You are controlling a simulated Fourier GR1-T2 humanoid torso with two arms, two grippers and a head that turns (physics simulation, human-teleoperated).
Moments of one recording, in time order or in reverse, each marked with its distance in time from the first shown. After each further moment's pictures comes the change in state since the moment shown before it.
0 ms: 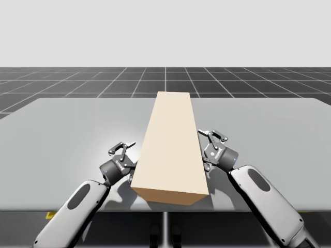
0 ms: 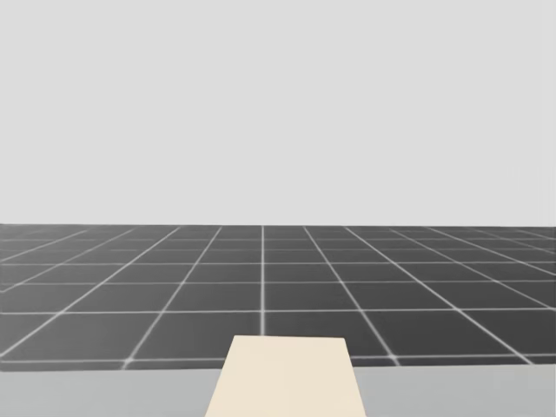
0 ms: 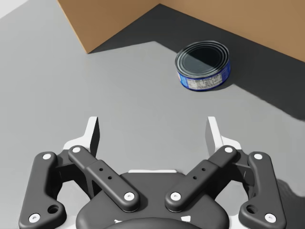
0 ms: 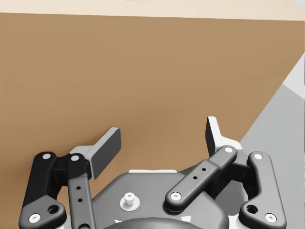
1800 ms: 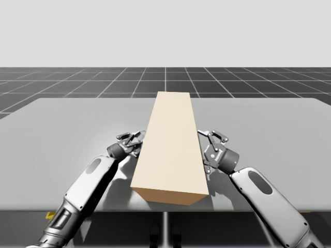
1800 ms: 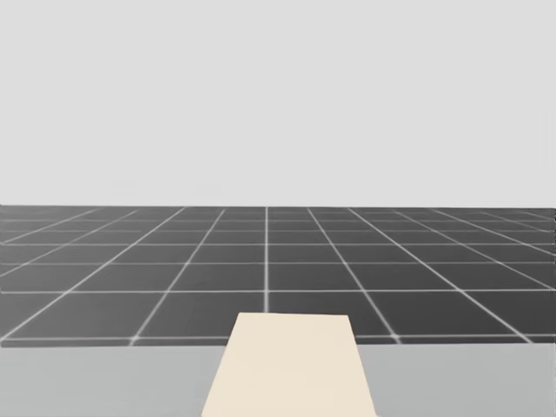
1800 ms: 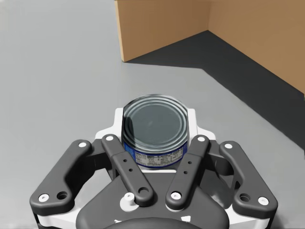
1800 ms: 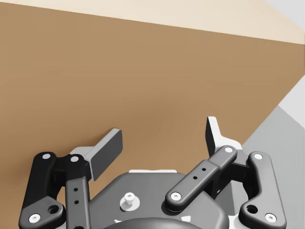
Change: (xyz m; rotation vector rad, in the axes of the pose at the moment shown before) left arm -0.013 0.053 -0.051 0.048 -0.044 0.266; right arm 0.004 0.005 0.003 0.017 -0.023 0.103
